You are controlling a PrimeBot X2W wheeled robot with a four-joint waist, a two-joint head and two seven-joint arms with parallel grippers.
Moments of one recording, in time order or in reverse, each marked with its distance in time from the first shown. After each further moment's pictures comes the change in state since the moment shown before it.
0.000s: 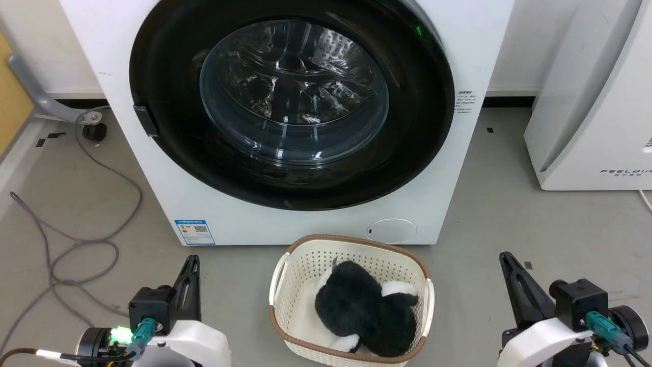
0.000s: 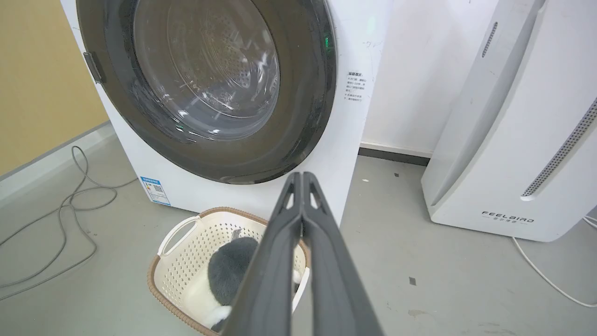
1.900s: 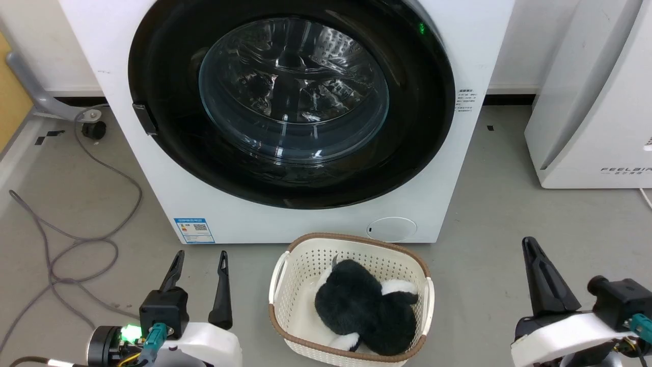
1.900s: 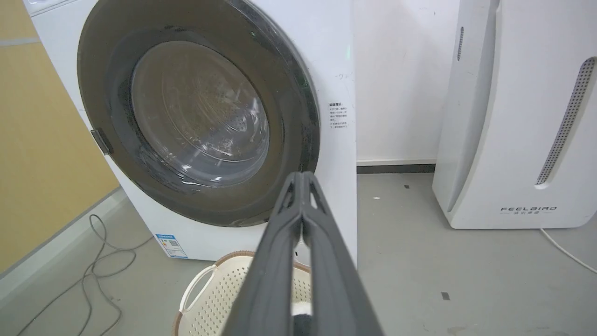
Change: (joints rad) left arm -0.001 0.000 -0.050 -0.003 -0.002 0.048 -0.055; right arm 0.001 0.000 -0.028 -0.038 0.175 0.000 -0.055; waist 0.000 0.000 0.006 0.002
